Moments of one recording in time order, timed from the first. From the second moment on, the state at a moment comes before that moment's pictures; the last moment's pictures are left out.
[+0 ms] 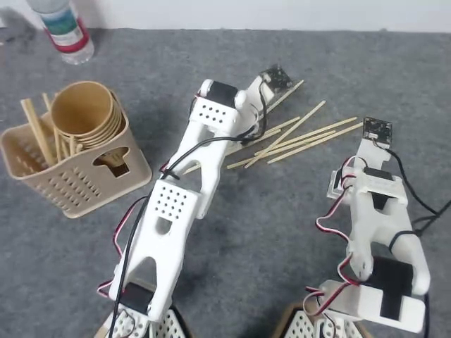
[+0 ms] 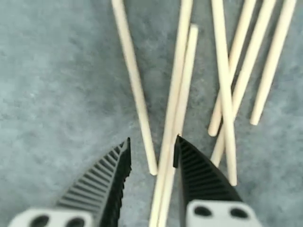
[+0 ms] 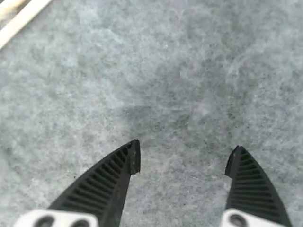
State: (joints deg) left arm 16.5 69.8 -77.4 97.0 -27.5; right arm 10.3 -6.6 47.1 40.4 -1.4
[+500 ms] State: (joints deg) left arm 16.1 74.9 -77.1 87.8 -25.5; right arm 10.3 -6.6 47.1 40.4 -1.3
